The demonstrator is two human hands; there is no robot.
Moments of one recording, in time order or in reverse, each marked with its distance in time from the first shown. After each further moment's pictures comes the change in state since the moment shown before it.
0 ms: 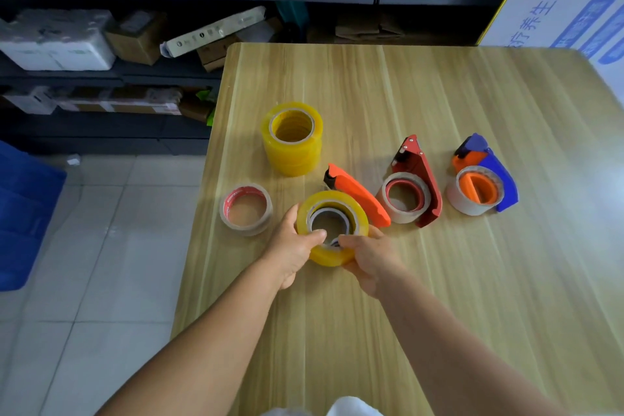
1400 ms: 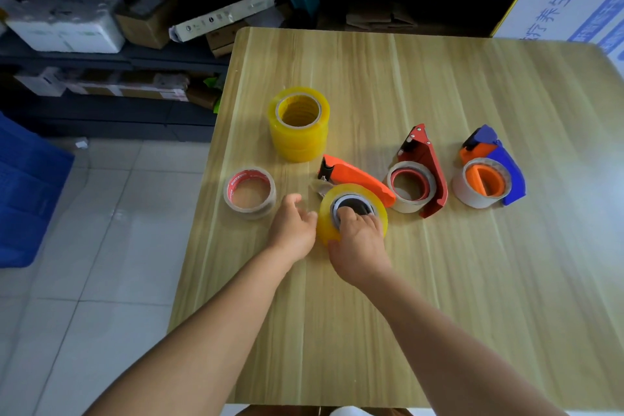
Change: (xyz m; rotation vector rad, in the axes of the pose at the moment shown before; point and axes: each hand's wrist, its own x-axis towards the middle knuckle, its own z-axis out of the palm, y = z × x) left_hand -0.004 0.002 0.007 0.378 0.212 0.100; right_hand -0.017 0.011 0.005 -1.345 0.125 -0.786
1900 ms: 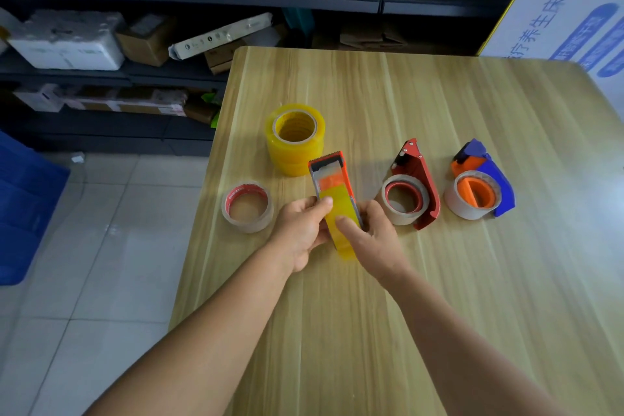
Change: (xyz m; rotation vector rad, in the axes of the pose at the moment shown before) left_hand -0.014 0.041 -0.005 -0.694 -0.222 -0.073; right_hand 0.005 0.013 -0.027 0.850 0.029 0.206
